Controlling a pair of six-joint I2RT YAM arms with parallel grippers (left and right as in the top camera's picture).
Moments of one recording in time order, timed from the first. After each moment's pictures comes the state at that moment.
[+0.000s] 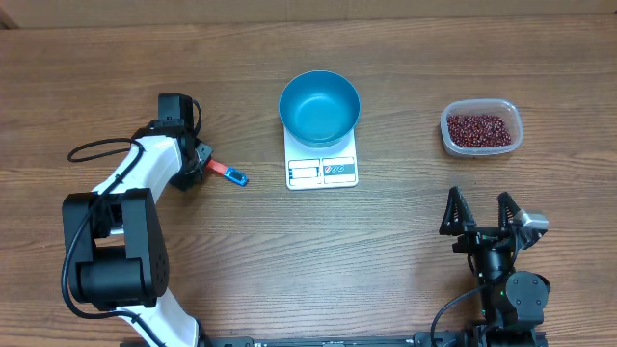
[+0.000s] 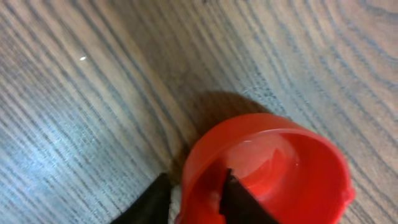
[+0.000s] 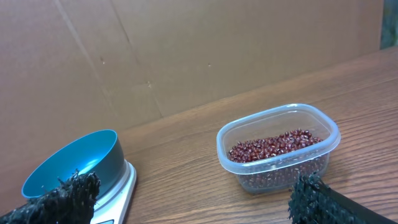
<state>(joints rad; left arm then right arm) 0.04 1.89 1.15 -0.57 -0.14 -0.97 -0.02 0.01 0.02 -0.04 -0.03 0.33</state>
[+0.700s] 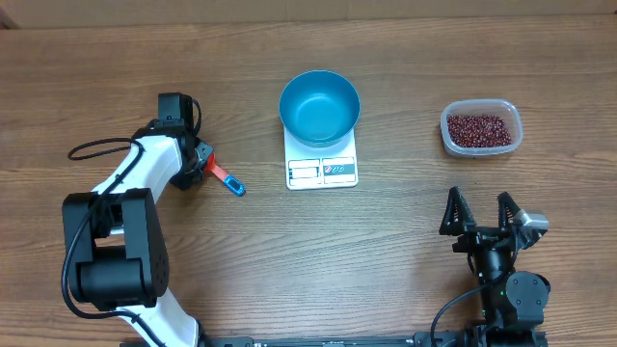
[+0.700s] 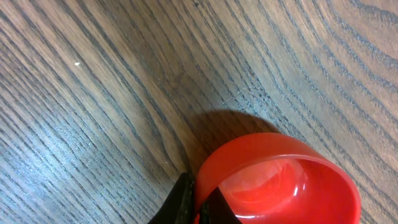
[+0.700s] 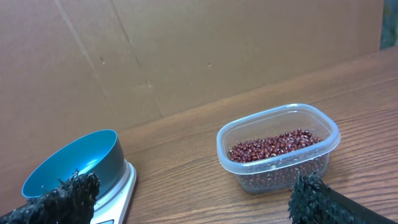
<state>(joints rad) 0.04 1.89 1.15 -0.57 -0.14 -0.94 -0.02 0.01 0.02 -0.04 -0.03 0.33</state>
